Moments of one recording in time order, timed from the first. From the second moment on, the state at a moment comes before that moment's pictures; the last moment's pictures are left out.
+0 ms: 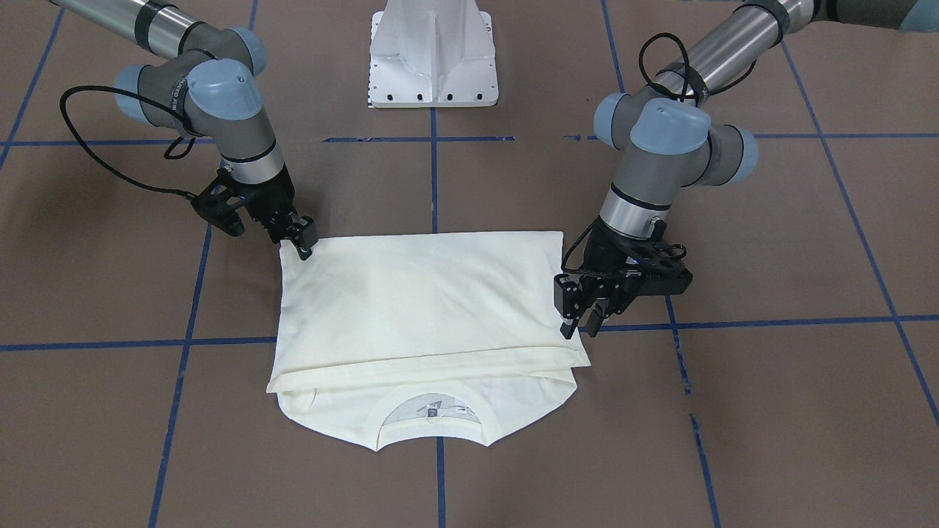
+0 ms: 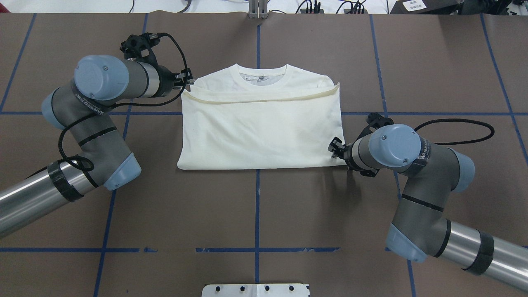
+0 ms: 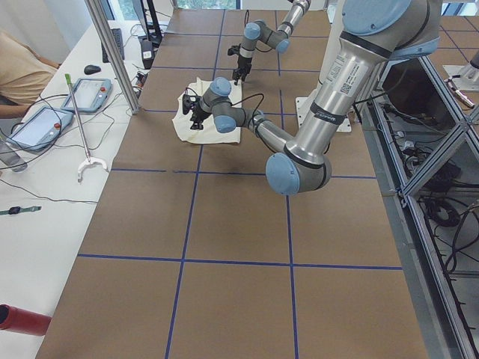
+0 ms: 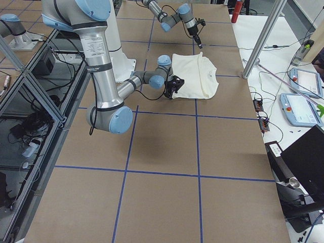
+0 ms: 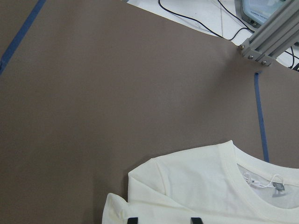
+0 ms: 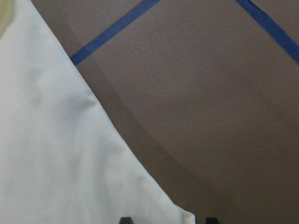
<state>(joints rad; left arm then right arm) -0.73 -2.11 -1.49 -2.25 -1.67 -1.38 0.52 -1.27 1.76 -1.24 1.72 1.86</state>
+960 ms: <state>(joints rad) -0.72 -2.10 -1.51 -2.25 -1.67 -1.40 0.51 -1.47 2.06 -1.24 1.81 1.86</state>
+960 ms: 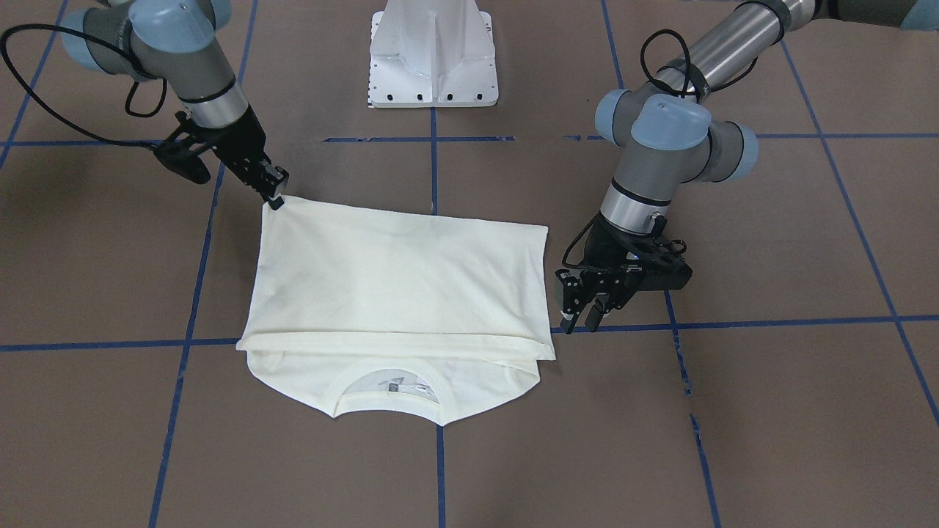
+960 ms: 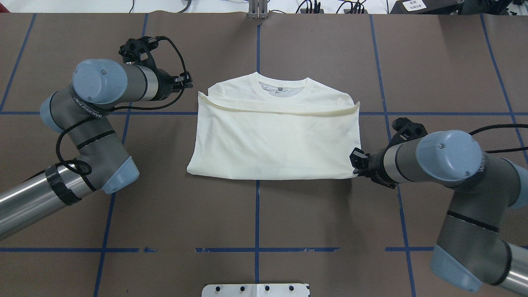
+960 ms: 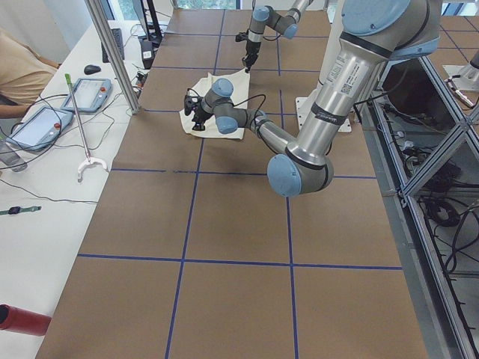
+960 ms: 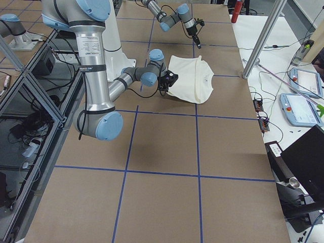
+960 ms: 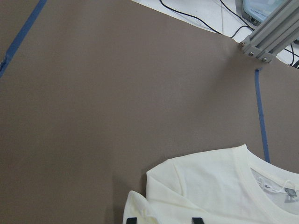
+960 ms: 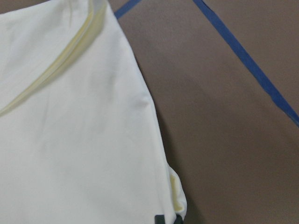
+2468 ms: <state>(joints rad) -0.48 -2.05 -1.70 -2.13 -1.79 -1.78 0.65 -1.50 2.19 -1.24 1.99 1.88</state>
